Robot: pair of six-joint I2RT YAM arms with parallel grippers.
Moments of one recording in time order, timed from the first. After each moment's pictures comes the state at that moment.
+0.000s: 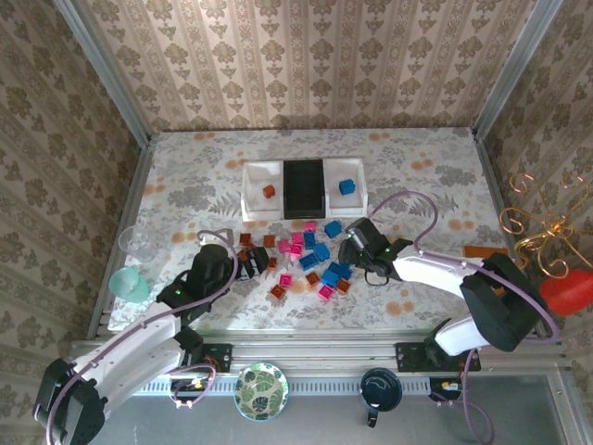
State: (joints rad) left arm -0.66 0.74 0.31 -0.14 -0.05 -0.75; right arm 0.63 1.45 0.67 -0.25 0.21 0.85
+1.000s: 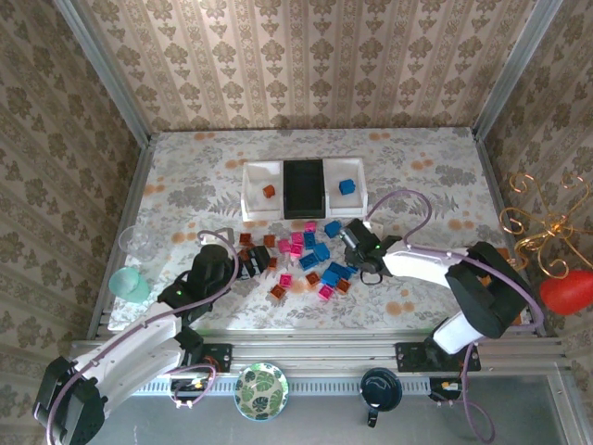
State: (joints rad) left arm -0.66 0.75 0.30 -0.10 -0.05 -0.75; right arm 0.64 1.52 0.72 -0.30 0.31 0.90
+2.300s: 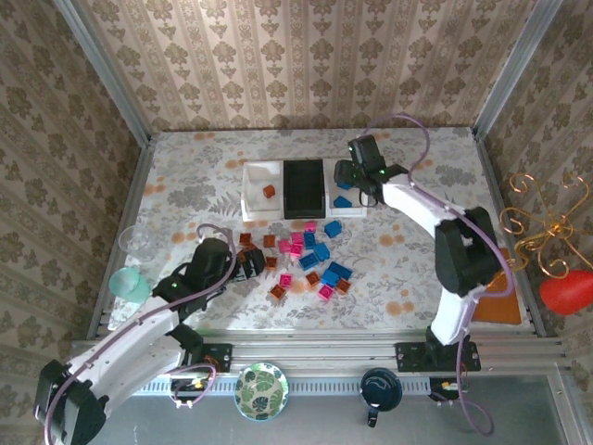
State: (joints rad) left arm -0.65 0.77 0.43 -0.39 -0.05 -0.72; right arm 0.38 1.78 1.35 -0.32 0.17 0.45
